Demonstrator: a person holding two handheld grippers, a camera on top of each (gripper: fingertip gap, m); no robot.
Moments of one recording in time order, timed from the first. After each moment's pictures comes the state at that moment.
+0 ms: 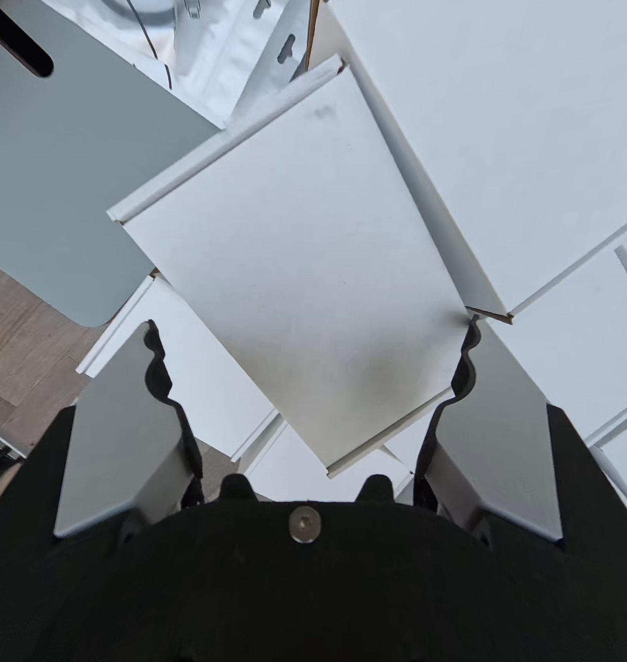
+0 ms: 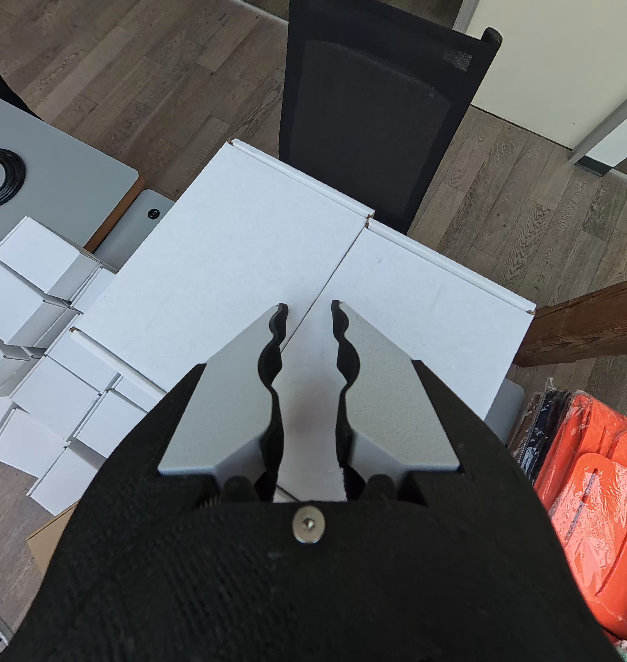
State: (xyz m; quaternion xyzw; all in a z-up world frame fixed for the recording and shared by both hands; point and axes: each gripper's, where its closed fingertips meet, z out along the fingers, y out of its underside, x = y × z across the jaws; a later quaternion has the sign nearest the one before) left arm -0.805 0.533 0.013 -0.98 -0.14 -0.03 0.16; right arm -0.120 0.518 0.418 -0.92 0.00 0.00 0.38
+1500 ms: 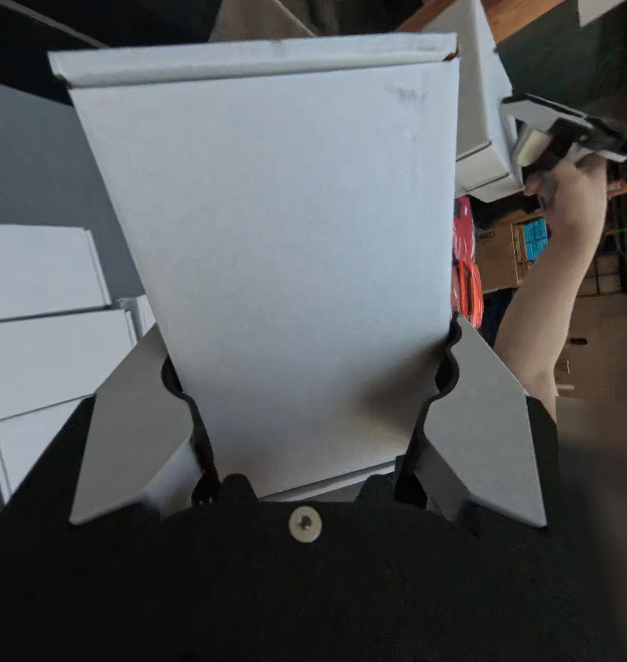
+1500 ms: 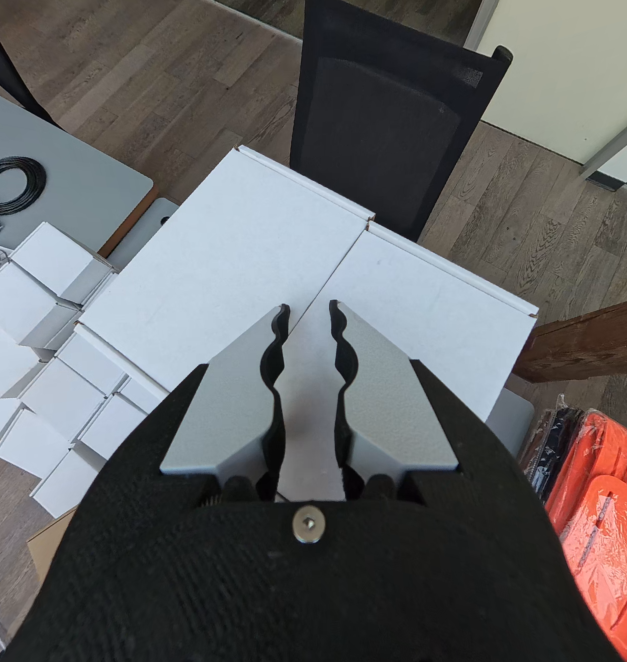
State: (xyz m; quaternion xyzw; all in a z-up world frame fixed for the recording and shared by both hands) left arm -0.538 0.517 0.351 -0.85 0.20 -0.47 0.14; right arm -0.123 0.524 0.419 -0.92 -0.01 0.02 0.40
